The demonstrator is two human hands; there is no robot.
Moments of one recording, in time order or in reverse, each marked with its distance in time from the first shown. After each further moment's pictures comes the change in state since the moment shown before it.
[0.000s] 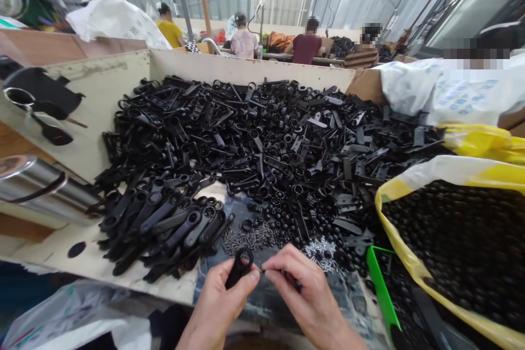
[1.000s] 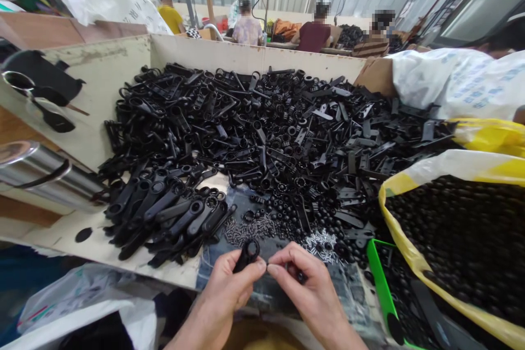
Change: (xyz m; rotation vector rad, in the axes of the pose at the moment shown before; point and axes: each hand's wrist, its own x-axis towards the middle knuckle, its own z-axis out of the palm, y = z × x) left_hand 0.003 -0.006 -0.001 -0.091 -0.067 -0.126; right_hand -0.009 0.000 0.002 0.021 0.068 0.104
